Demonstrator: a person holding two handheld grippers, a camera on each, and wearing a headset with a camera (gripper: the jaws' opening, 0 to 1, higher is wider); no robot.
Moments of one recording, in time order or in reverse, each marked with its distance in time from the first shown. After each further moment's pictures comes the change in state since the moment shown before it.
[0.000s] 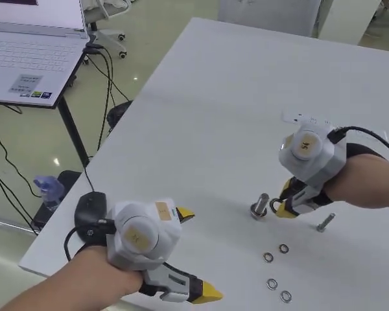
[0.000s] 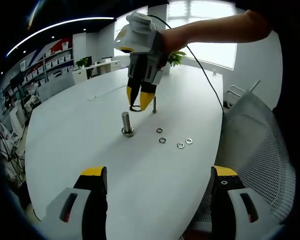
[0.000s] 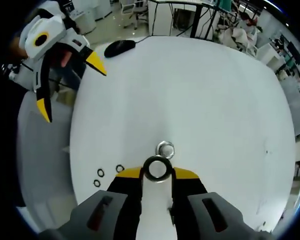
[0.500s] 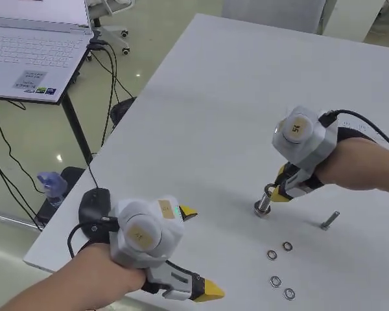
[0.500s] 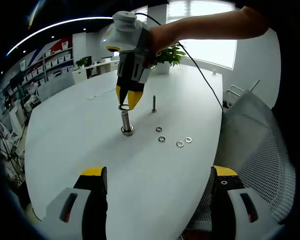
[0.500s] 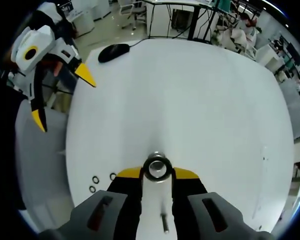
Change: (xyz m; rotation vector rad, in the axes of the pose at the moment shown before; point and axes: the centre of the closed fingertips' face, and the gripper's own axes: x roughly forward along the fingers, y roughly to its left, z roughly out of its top) left arm 0.001 -0.001 -0.002 -0.002 0.002 -0.004; right arm 0.004 -0.006 0.016 -0.005 0.005 -0.005
